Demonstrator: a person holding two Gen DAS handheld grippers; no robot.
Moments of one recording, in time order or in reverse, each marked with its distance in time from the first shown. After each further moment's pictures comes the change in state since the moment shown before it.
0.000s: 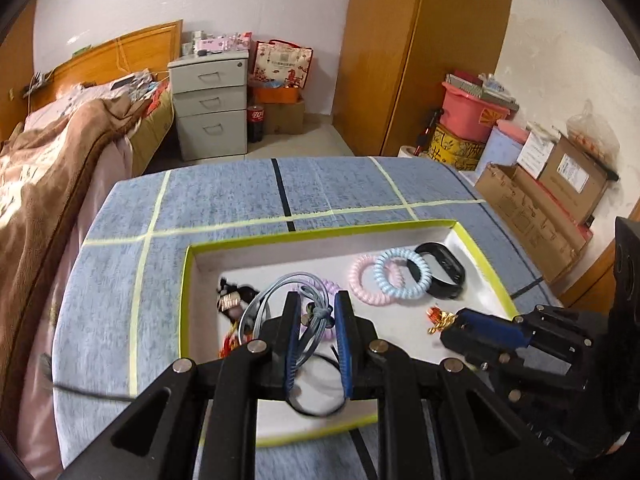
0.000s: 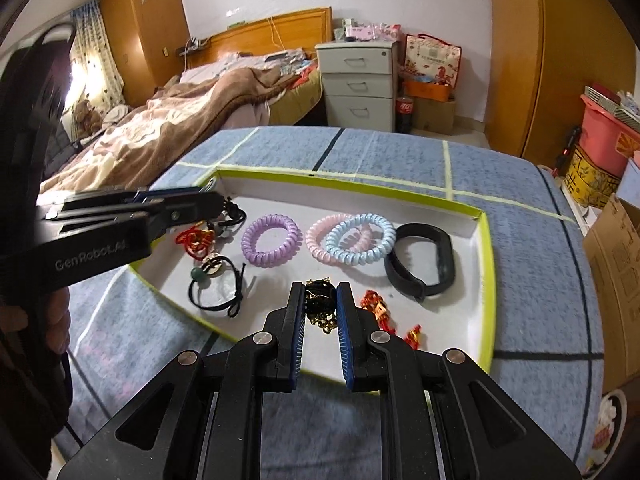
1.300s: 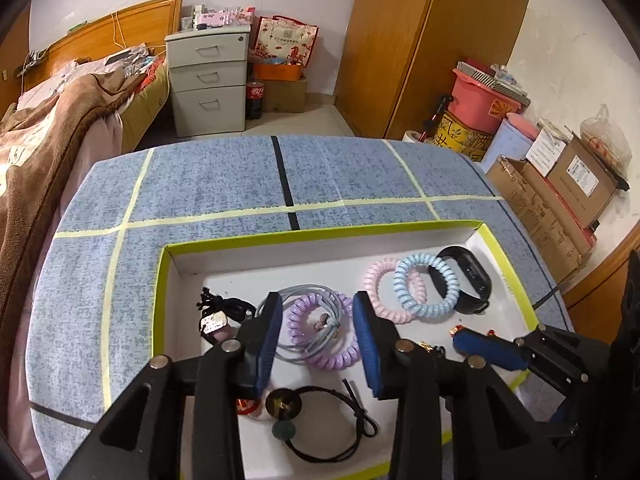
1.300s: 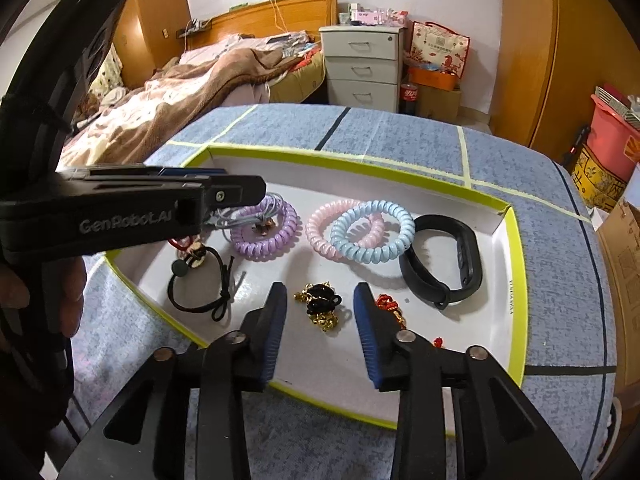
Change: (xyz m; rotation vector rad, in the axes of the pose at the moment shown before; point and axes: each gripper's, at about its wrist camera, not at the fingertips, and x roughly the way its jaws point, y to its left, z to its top) left arm 0.033 0.010 0.008 -0.054 0.077 -0.028; right arm 0.020 0.000 0.000 -0.012 0.041 -0.004
